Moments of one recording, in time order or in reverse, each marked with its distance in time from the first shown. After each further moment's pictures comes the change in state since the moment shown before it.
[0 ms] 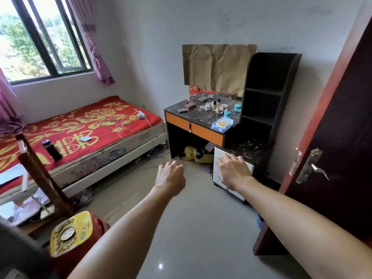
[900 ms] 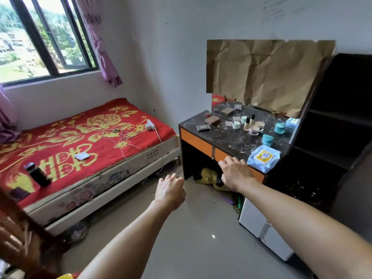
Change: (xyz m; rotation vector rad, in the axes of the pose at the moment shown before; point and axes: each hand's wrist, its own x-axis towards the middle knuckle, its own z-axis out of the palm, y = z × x) left_hand 0.386 -0.186 0.077 -0.030 -0.046 -0.075; right_hand 0.463 -0.005 0.093 0.064 -0.072 -0.062
